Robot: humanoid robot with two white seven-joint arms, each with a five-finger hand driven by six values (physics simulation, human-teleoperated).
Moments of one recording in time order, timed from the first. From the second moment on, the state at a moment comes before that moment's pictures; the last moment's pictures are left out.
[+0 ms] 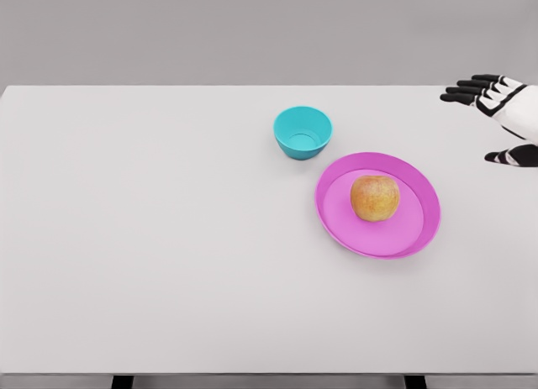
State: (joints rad) left arm 0.00 0.00 -0.01 -0.08 -0.05 0.00 0.06; right arm -0.24 -1.04 0.21 -1.60 0.28 -0.61 0.16
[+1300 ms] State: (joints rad) left arm 0.00 0.00 -0.01 -0.08 -0.05 0.00 0.06; right arm -0.61 -0.88 0.66 -1.58 0.29 -0.61 0.61
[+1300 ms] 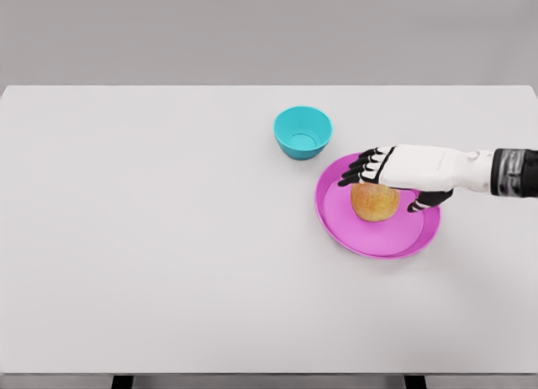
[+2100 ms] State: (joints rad) left arm 0.00 0.00 -0.01 -0.08 -0.05 0.00 0.06; right arm -0.68 -0.82 0.75 -1.45 0.32 -0.61 0.61
